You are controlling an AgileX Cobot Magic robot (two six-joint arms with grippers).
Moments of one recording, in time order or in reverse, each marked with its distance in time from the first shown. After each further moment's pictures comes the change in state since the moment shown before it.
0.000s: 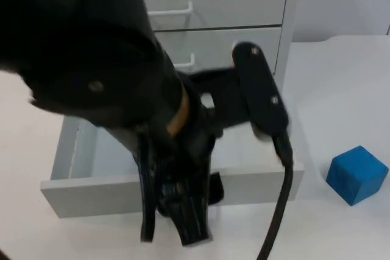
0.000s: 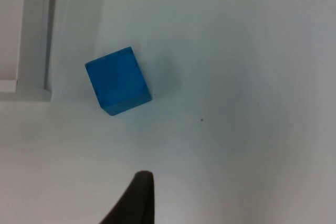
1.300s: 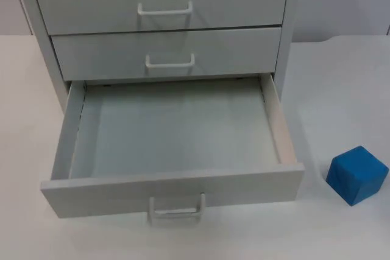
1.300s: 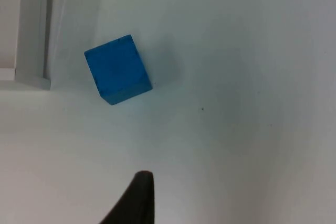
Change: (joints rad) right arm 0.000 0.000 -0.001 0.000 0.028 0.000; left arm 0.971 -0.605 0.094 -0.618 0.233 0.168
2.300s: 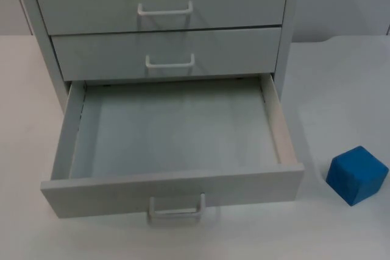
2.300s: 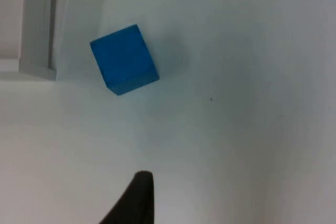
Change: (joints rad) right arm 0.000 0.046 -0.001 0.028 0.007 -0.011; left arm 0.069 -0.196 0.134 -0.018 0.061 0.000
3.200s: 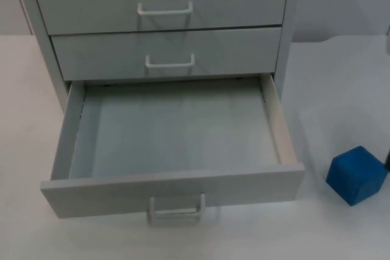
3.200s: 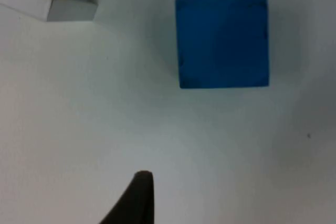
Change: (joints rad) right arm 0.242 0.632 -0.192 -0.047 -0.127 -0.099; left arm 0.000 0.000 0.000 -0.006 -0.004 0.000
